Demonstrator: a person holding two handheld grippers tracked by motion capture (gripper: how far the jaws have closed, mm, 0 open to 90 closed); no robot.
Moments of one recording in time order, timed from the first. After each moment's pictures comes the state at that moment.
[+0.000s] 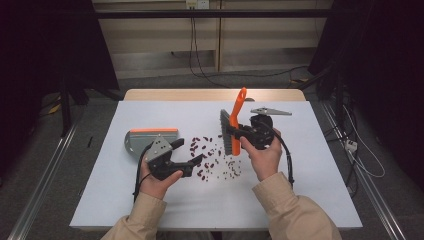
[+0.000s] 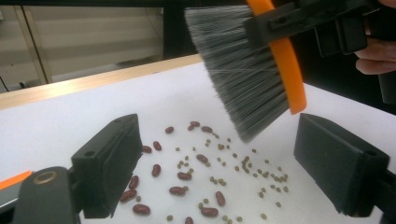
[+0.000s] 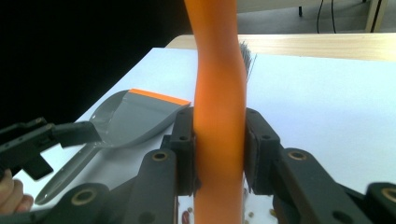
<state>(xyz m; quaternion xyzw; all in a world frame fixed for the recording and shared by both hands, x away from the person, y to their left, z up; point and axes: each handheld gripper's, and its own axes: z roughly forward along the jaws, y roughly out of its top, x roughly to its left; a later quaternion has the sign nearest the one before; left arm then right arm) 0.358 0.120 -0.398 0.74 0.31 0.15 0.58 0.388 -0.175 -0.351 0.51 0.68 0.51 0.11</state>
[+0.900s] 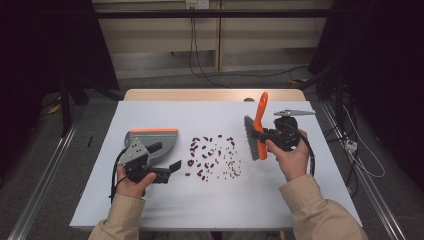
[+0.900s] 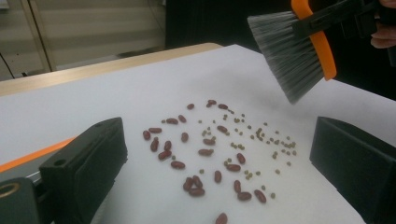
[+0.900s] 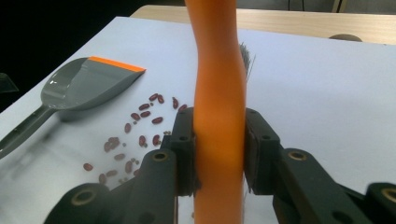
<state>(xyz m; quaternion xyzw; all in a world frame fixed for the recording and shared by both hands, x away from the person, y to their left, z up) 0.353 0.176 -0.400 0.75 0.31 0.14 0.57 0.379 -0.237 -0.353 0.52 0.72 0.44 0.13</state>
